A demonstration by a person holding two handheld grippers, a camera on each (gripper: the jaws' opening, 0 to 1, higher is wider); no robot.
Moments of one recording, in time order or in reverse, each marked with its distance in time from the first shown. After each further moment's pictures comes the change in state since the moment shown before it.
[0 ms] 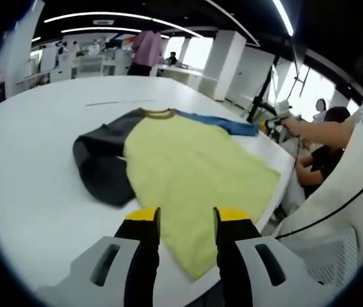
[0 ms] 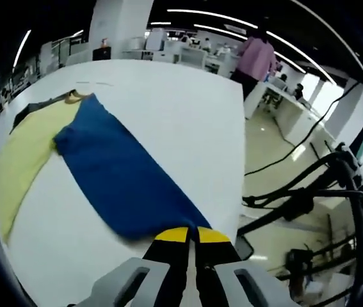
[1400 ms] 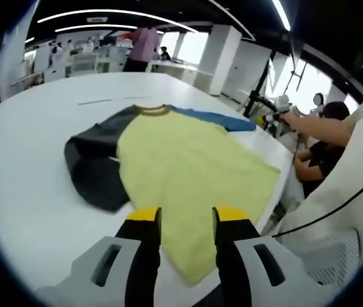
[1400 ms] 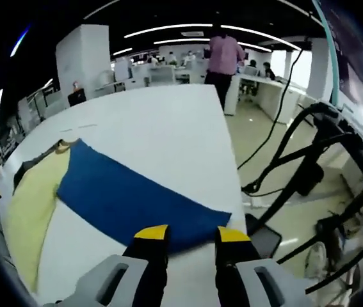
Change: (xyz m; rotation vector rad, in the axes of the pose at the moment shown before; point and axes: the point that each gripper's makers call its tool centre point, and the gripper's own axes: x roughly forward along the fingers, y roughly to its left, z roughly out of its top) left arm 0.010 -0.003 0.001 0.022 0.035 -0.024; right arm -0.001 0.006 -0.001 0.365 -0.088 0.038
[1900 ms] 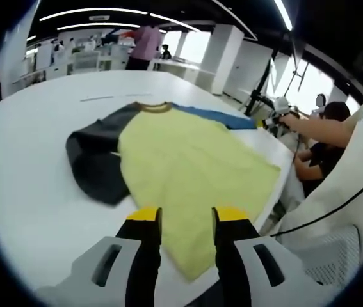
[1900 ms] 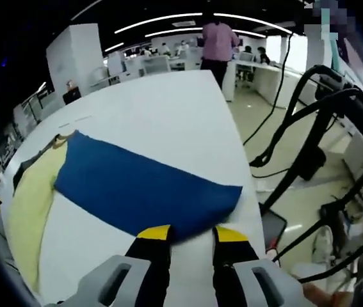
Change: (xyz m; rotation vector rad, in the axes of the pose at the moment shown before) left arm -0.002 0.000 -0.008 -0.009 0.010 0.005; right arm 0.010 0.010 -0.024 0.000 0.074 0.002
